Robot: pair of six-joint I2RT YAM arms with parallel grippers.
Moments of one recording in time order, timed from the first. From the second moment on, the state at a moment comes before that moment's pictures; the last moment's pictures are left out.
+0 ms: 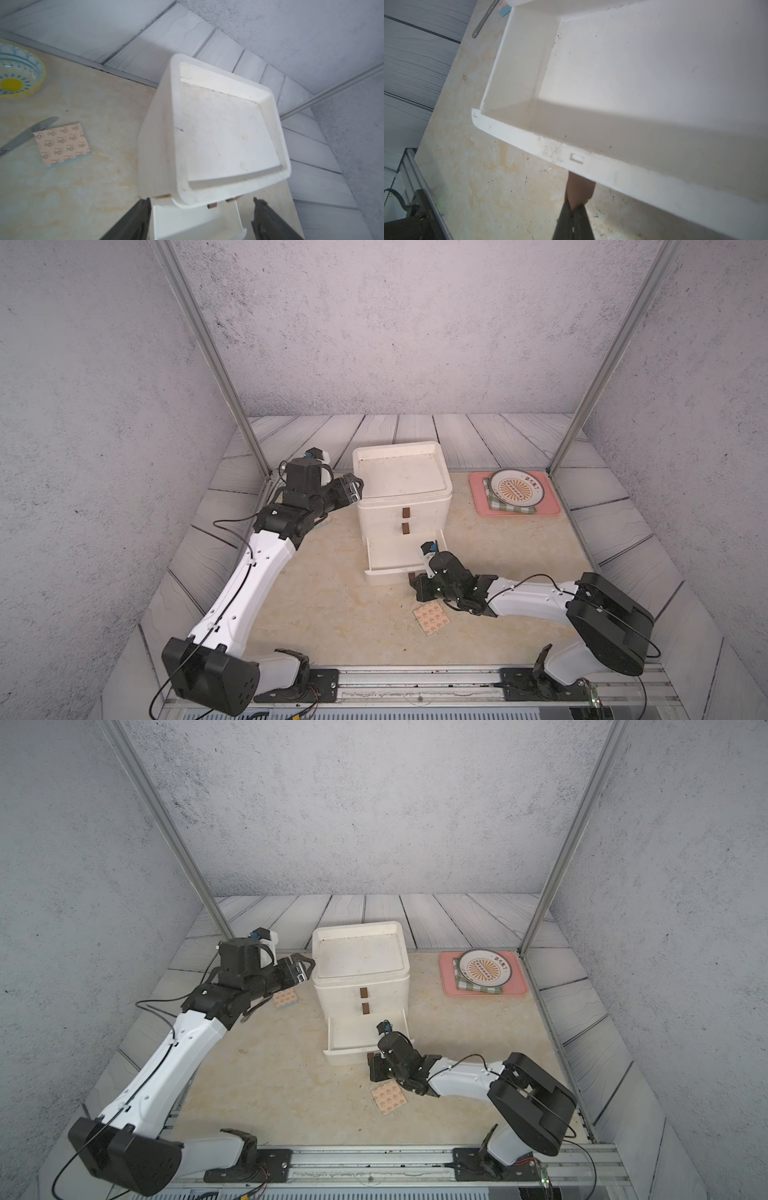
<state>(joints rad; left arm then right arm) -0.33 1.27 1.35 -0.58 0.15 -0.54 0.92 1.52 0.68 0.10 -0.07 0.63</state>
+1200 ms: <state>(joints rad) -0.24 1.05 0.83 -0.60 0.11 -0.53 1.11 1.45 0.73 -0.48 0.08 0.47</state>
